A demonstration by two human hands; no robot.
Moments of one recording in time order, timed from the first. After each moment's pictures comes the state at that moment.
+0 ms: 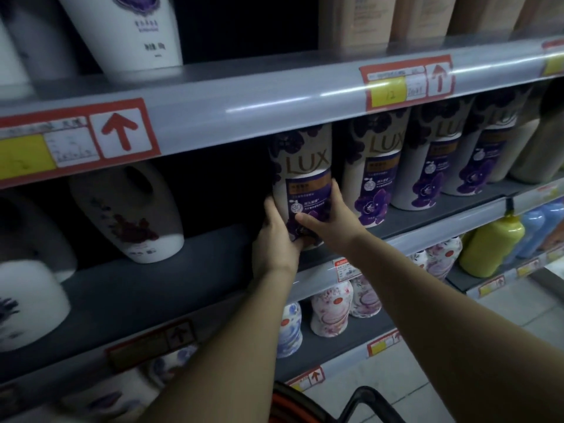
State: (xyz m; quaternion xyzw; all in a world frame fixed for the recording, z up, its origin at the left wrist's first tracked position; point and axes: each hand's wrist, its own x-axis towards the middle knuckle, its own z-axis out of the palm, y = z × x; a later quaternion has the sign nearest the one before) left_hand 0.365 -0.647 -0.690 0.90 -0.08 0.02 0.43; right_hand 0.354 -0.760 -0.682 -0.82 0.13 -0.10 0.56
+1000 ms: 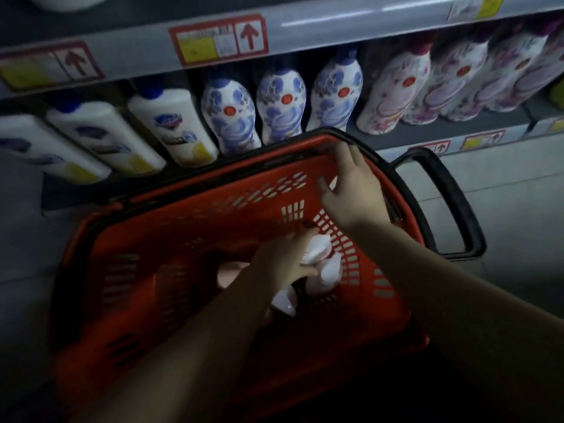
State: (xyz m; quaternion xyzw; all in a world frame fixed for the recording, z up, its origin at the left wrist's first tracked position) left_hand 0.103 -0.470 -0.894 0.89 -0.18 -0.33 0.24; right_hand 0.135 -0.606 -0.813 -0.95 0.07 -0.01 0.31
